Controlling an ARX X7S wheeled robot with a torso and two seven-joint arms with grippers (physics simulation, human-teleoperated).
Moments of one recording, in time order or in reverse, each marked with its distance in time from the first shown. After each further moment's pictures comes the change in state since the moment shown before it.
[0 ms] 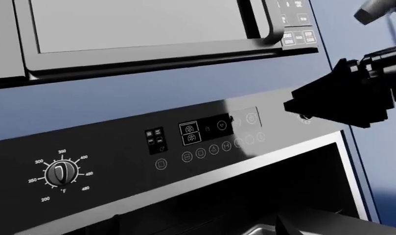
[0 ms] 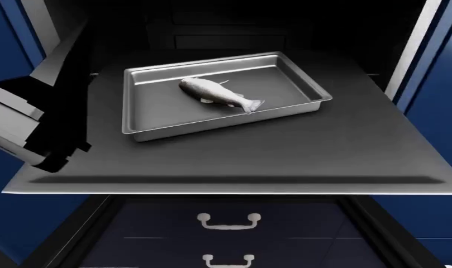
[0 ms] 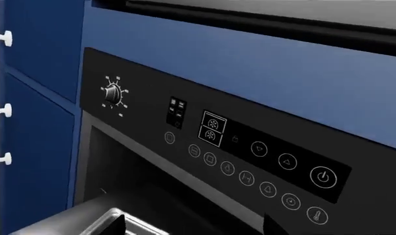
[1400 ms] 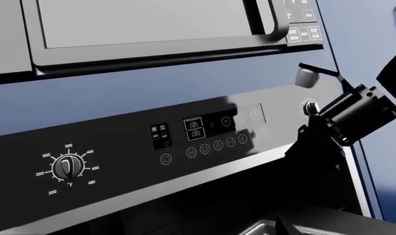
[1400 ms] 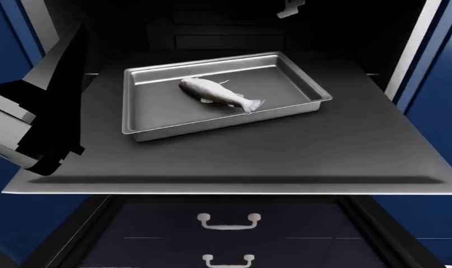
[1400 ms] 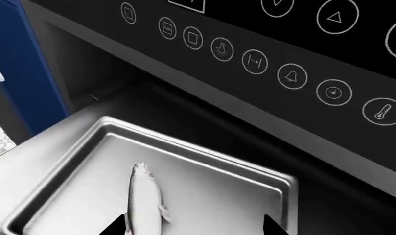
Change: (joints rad) left arm 0.041 -0.040 -0.012 0.004 -0.003 0.036 0.009; right arm 0.203 -0.183 -0.412 0.598 -0.216 0.065 -0.360
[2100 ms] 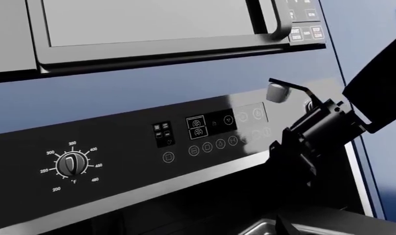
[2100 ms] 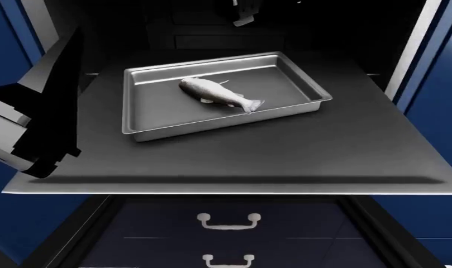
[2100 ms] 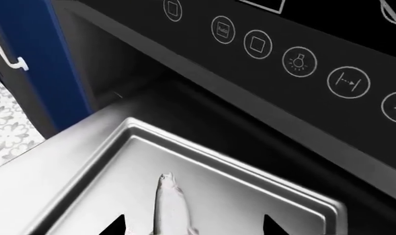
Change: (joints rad) left arm 0.034 -0.011 -0.024 0.008 0.011 0.014 0.019; right arm 0.009 -0.164 -0.093 0.176 -0.067 -0.118 -0.127
